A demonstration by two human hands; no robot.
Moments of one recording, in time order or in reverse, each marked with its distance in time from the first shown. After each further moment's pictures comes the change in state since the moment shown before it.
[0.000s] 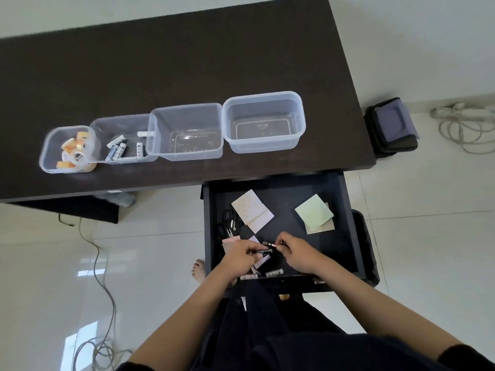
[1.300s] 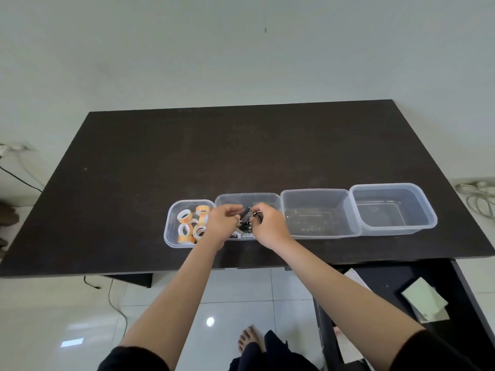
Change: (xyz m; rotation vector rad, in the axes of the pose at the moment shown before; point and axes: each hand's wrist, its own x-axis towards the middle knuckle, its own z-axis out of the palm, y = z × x) left_hand 0.036 -0.019 -0.396 -0.347 0.428 0.141; right_hand 0.197 -0.389 0.043 0.102 0.562 -0.180
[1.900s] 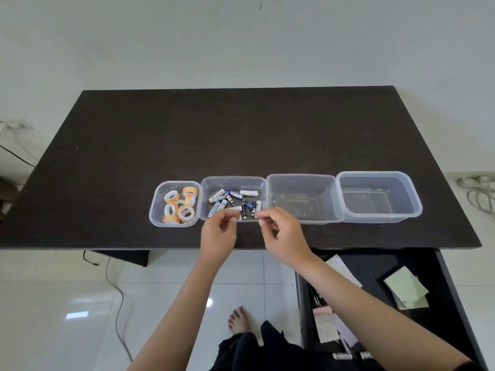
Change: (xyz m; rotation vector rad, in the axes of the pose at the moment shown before) left_hand -0.075 -0.024 0.044 -0.013 0.212 0.188; right_hand -0.066 0.056 -0.047 0.174 0.093 -0.461
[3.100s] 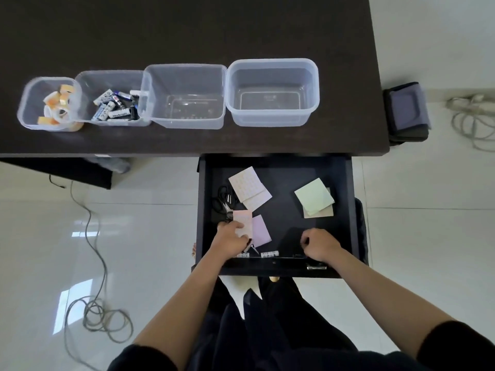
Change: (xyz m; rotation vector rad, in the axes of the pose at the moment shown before) left_hand -0.197 -0.074 0.259 0.497 -0.509 -0.559; right_hand -0.250 0.240 -0.233 -0.538 -0.816 0.842
